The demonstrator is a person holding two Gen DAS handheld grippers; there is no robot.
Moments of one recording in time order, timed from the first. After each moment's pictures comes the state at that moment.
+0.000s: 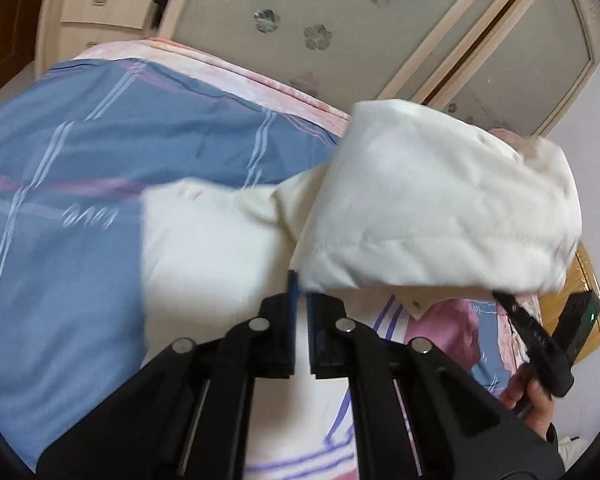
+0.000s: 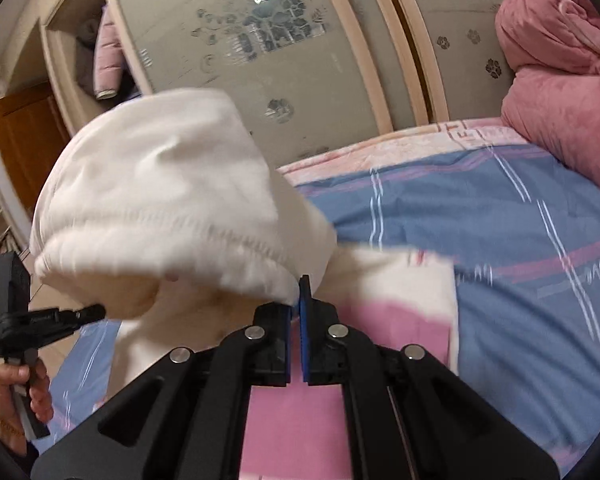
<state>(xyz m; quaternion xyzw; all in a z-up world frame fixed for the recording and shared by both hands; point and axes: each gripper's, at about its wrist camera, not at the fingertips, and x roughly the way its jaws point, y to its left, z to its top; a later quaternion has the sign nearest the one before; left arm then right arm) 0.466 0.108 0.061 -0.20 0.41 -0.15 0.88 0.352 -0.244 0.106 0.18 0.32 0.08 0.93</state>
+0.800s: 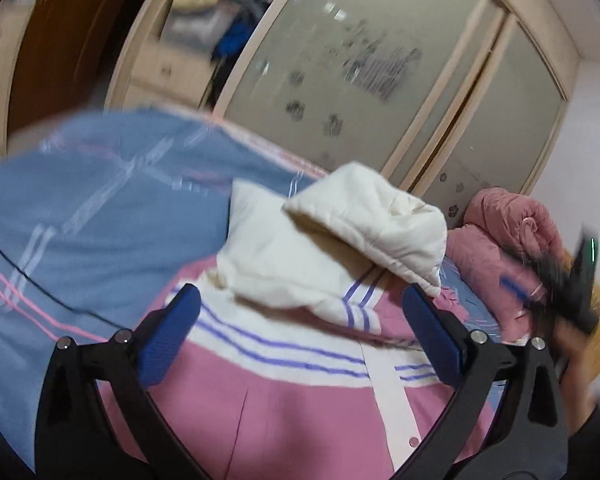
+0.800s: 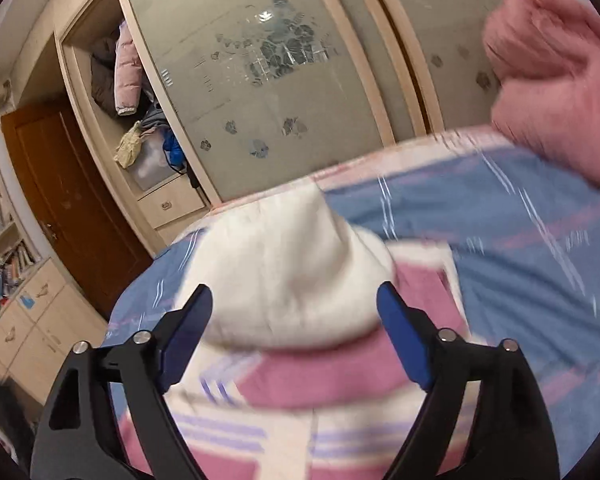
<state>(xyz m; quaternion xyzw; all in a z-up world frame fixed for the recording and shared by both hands) 0.234 0.116 0.050 -0.21 0.23 -0.08 0.95 0.305 -0.198 0.163 0.18 0.29 0.06 0.94</state>
